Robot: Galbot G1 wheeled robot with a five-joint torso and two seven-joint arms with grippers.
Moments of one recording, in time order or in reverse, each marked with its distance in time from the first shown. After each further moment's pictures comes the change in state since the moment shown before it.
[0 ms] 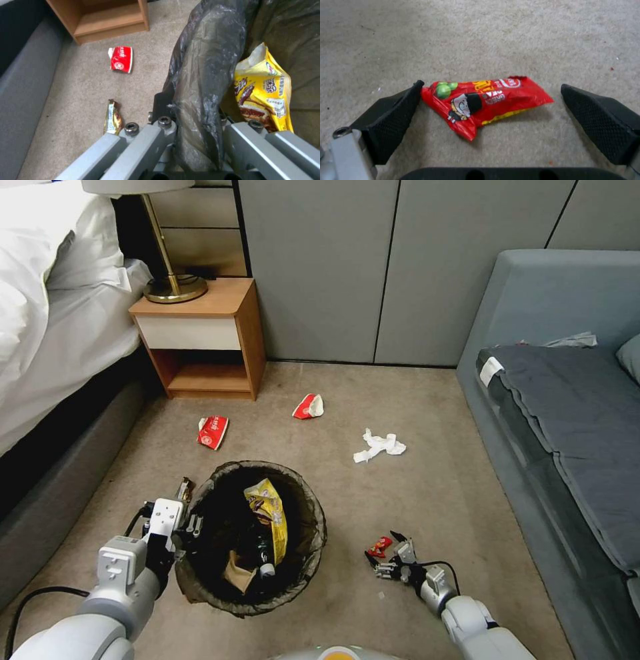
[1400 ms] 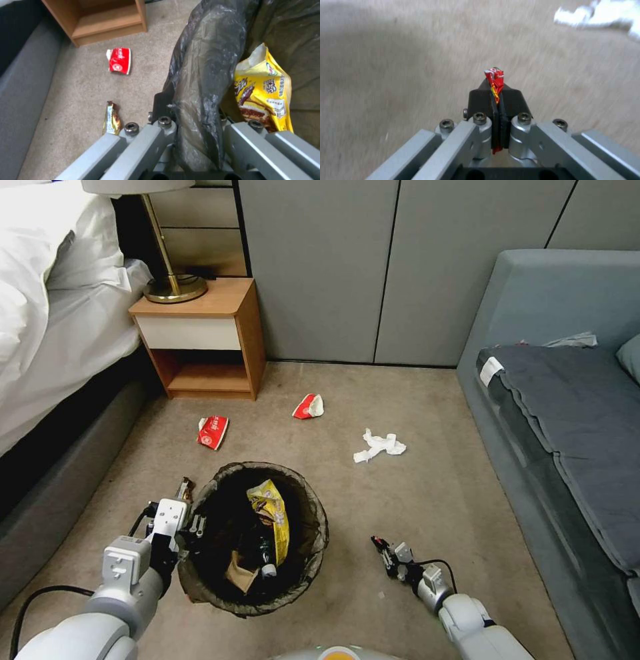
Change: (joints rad) left arm -0.008 0.003 0.005 0.006 0.014 -0.007 0.017; right arm -0.025 -0.024 -0.001 0.131 -0.015 -0.003 0.011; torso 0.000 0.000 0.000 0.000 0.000
